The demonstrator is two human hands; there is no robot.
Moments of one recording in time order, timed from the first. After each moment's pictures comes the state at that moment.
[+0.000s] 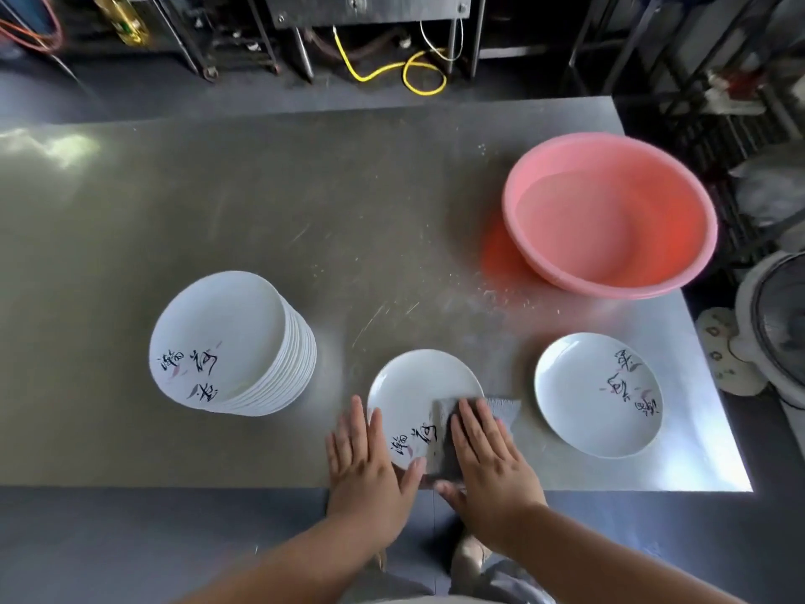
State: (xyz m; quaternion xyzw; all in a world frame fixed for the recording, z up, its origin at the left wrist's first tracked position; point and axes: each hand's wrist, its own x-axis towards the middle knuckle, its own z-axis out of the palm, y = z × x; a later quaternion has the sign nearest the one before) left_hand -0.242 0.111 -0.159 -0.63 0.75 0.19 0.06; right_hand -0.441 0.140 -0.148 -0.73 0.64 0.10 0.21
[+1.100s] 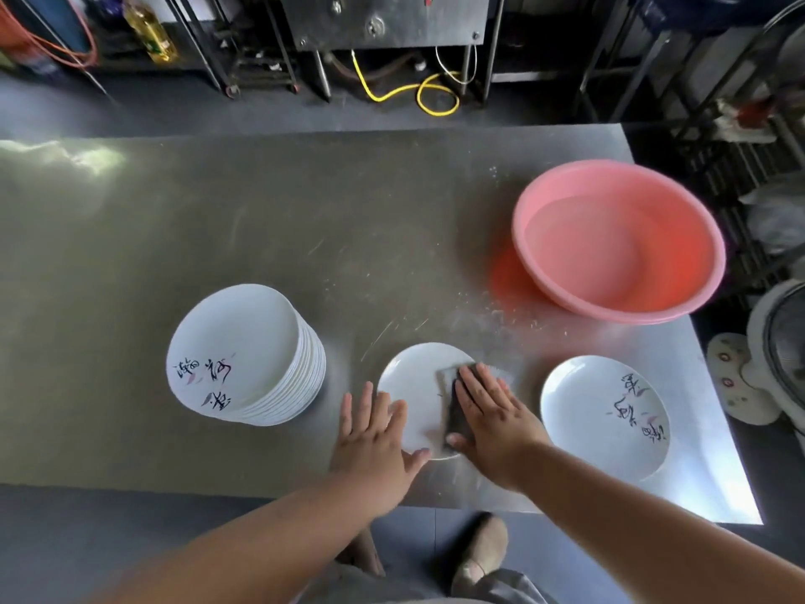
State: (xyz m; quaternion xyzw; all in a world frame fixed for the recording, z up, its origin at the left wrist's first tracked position) left_hand -0.243 0.053 -0.141 -0.54 0.80 0.13 0.20; right_hand -0.476 0.058 -0.153 -0.75 0.61 0.13 0.21
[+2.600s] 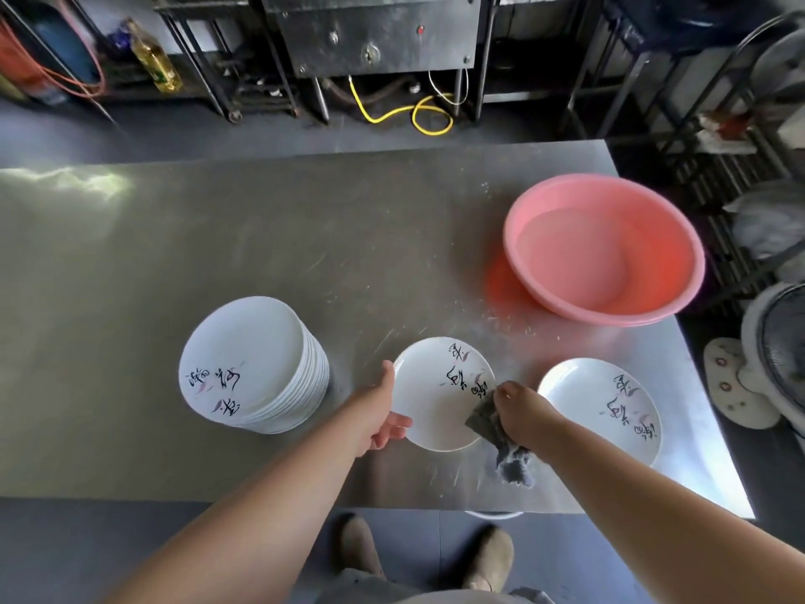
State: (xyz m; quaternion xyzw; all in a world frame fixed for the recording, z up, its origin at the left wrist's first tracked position) left_hand -0.264 -0.017 -0.080 -0.72 0.29 0.62 -0.04; right_hand -0.495 0.030 -0.098 -0.55 0.74 0.08 0.37
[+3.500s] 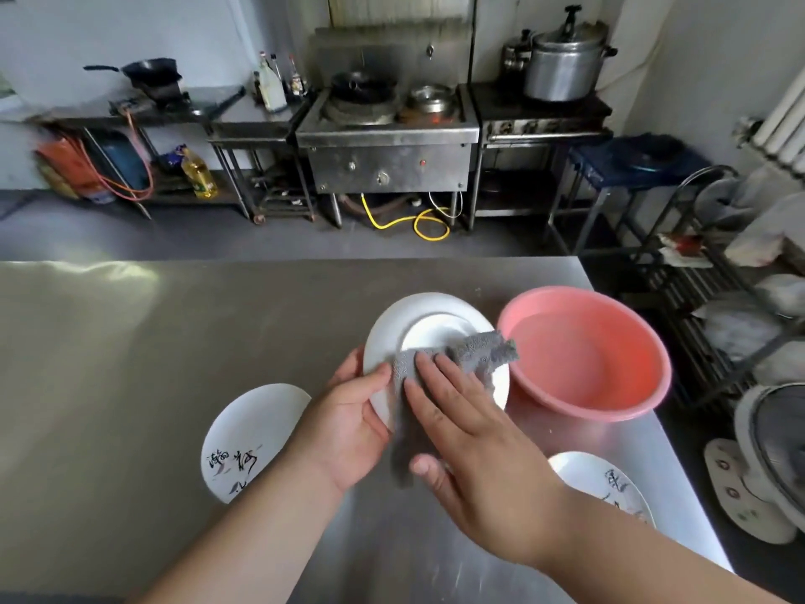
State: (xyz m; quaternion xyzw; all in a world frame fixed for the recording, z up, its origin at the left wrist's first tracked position) left_hand -0.258 -0.021 0.118 -0.35 0.23 0.79 -0.45; right_hand -0.438 0.050 0.100 -0.83 0.49 -0.26 0.06
